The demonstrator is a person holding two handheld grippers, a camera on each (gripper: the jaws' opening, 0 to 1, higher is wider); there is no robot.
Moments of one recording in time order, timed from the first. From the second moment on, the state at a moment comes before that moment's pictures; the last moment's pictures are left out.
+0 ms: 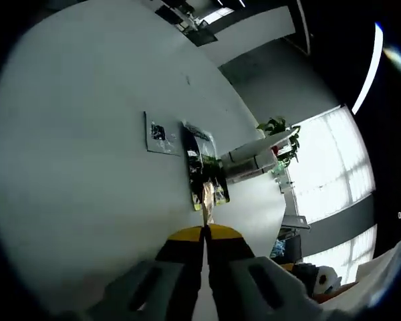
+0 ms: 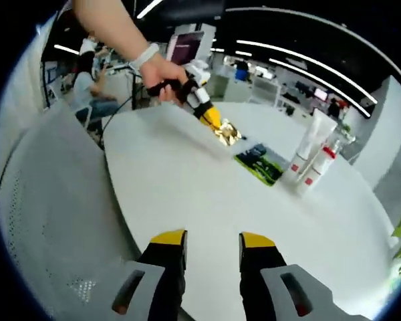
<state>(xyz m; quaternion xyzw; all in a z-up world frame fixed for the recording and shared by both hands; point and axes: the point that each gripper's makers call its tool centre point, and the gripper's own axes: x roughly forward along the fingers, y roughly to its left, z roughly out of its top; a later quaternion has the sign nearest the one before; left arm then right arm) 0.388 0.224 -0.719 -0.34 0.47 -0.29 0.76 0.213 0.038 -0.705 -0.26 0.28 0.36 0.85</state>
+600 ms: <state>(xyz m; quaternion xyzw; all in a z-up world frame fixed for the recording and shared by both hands) 0.405 0.215 -0.752 -0.30 0.54 -0.26 0.74 0.208 0.041 -0.710 -0.23 0.30 0.36 0.85</state>
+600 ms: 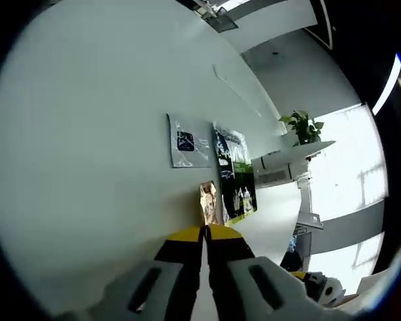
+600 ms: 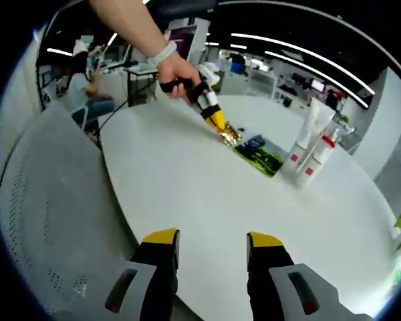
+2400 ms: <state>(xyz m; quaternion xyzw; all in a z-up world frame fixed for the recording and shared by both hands) 0.320 0.250 -0.650 -0.32 0.33 -0.27 0.85 0.209 0.051 -0.692 -0.17 0.27 0.37 0.87</state>
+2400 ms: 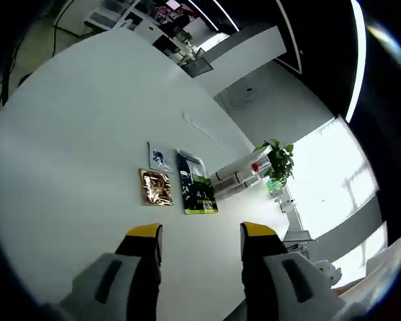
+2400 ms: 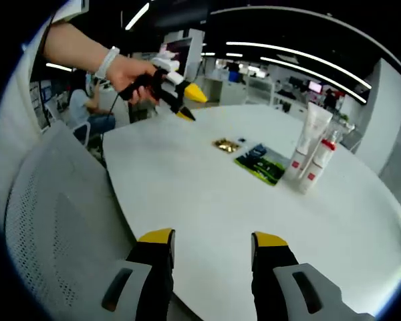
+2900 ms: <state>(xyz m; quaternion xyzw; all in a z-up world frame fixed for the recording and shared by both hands) 0.221 0.217 -0.614 -0.09 0.17 -0.27 0.94 0.222 0.047 -0.657 0.02 0.24 0.35 0.90</state>
